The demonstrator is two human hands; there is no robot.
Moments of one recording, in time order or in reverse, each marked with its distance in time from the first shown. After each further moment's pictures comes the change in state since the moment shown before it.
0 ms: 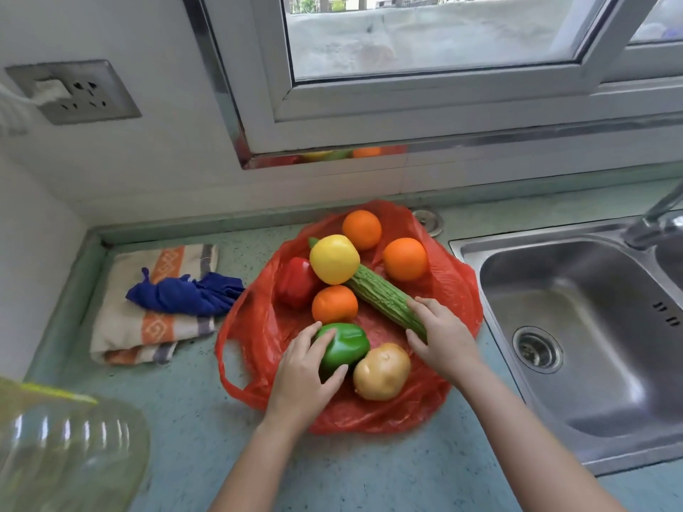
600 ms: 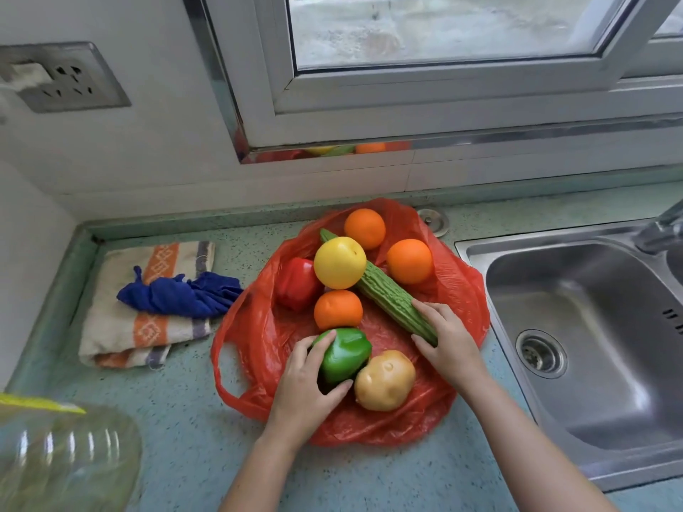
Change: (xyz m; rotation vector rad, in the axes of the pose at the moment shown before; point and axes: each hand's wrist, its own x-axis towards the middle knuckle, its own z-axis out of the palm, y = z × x) left_hand 0.001 -0.013 0.014 -0.153 -0.020 -0.053; right_hand 0.007 0.020 0.019 0.207 0.044 0.053
